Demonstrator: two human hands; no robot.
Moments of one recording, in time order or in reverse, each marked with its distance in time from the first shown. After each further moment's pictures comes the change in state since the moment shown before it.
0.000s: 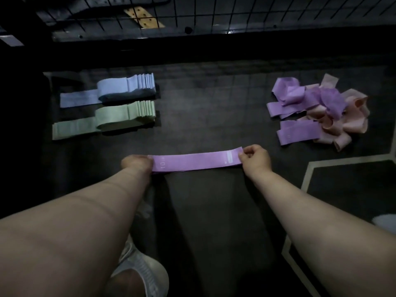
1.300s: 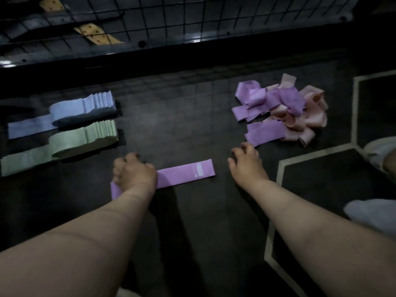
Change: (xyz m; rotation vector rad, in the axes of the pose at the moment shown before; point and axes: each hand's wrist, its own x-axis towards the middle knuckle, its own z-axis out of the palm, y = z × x) left_hand -0.071 0.033 0.067 0.585 0.224 0.443; right_hand 0.018 0.026 -0.056 -0.591 0.001 -0.270
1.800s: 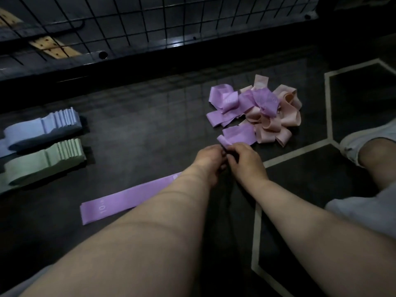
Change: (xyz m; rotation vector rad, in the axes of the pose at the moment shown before) left_hand -0.092 0.172 0.093 -0.855 -0.973 -0.234; right_hand 0.021 0.051 -0.023 0.306 0.214 -0.035
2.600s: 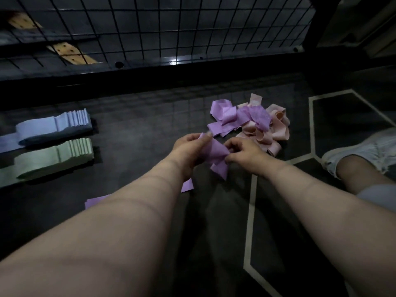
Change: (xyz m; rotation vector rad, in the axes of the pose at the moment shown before) left_hand -0.040 0.045 -0.058 -0.024 -0.072 0.256; right_hand 0.006 -0.068 -0.073 0.175 -0.392 0.055
